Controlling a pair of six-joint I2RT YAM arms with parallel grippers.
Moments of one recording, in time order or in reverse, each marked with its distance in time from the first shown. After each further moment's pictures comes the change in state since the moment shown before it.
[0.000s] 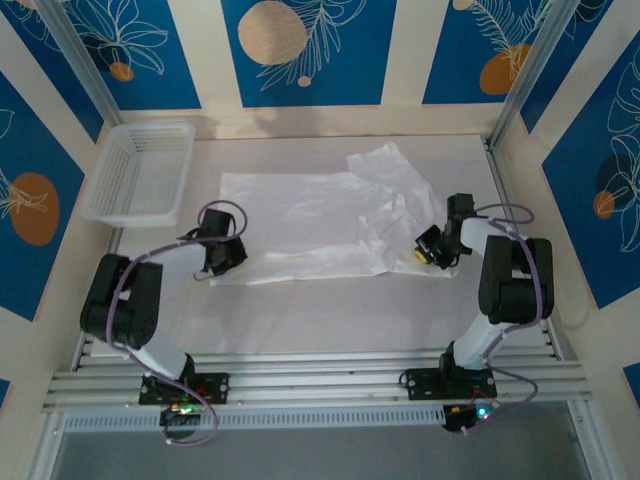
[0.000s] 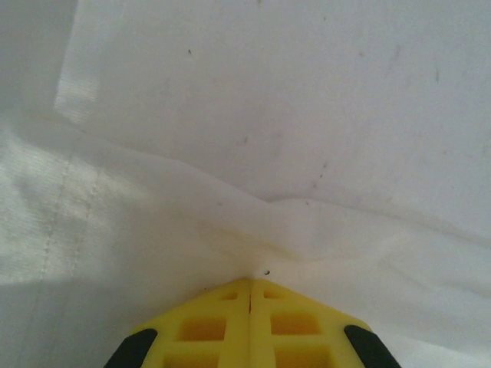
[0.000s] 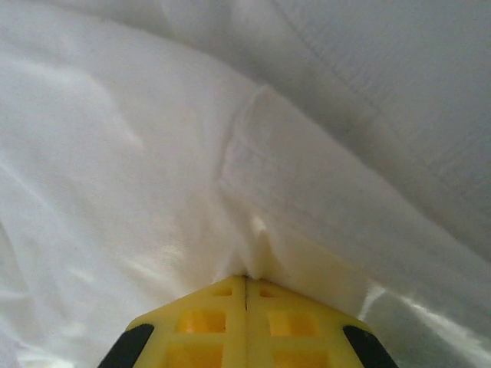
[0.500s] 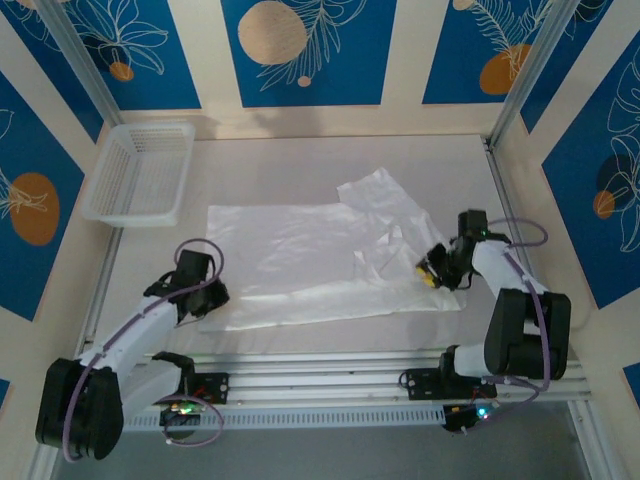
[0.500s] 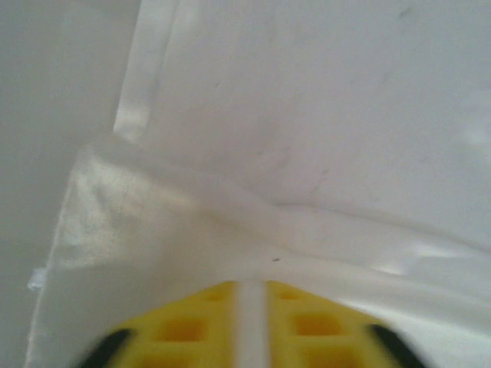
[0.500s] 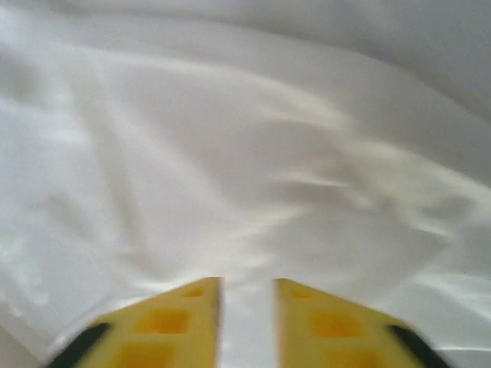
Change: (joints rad) left arm 0.000 -0.557 -0.254 -0.303 0.004 -0.007; right arm 0.010 -0.333 -0.058 -0.249 -0.081 -0.109
